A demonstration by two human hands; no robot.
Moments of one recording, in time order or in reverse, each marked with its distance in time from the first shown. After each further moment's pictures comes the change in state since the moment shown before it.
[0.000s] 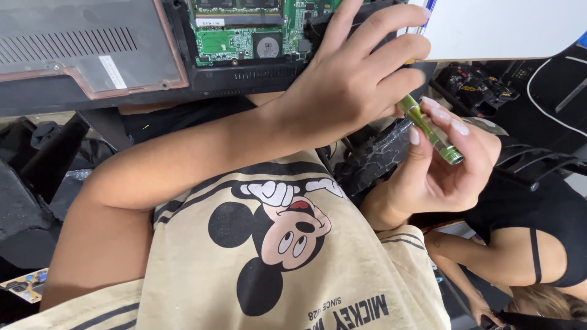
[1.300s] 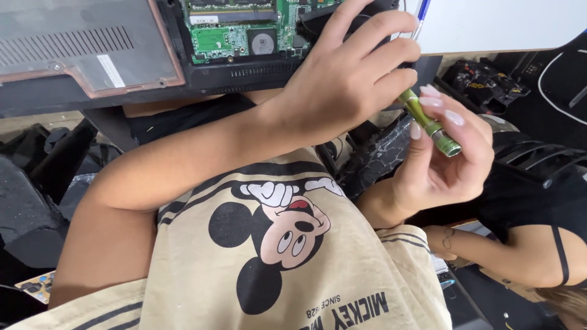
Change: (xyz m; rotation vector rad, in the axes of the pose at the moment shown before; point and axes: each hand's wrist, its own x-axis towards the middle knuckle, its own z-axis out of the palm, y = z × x) left_hand -0.001 0.003 0.004 0.116 -0.029 0.047; right_hand 0.004 0.000 -0.006 0.042 -0.065 0.004
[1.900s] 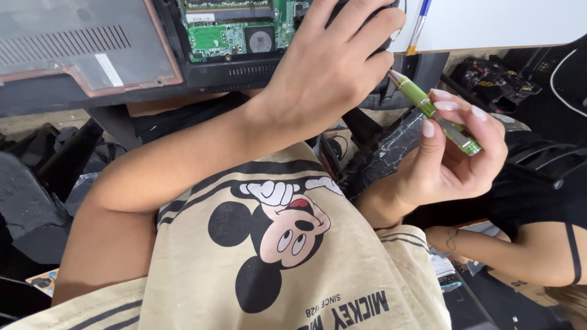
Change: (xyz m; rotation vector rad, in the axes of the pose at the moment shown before) left_hand -0.007 -0.006 -0.009 0.250 -0.170 -0.035; right_hand -0.014 0.024 -0.008 0.105 0.110 0.046
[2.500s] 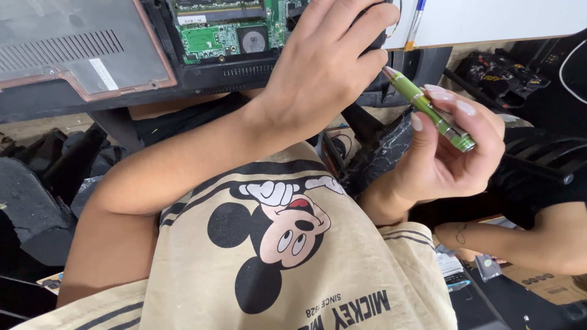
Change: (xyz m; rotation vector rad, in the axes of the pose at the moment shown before) left_hand 0.000 0.001 0.004 -0.110 0.024 -0.021; right_hand 0.006 -0.004 0.009 -0.064 0.028 -0.040
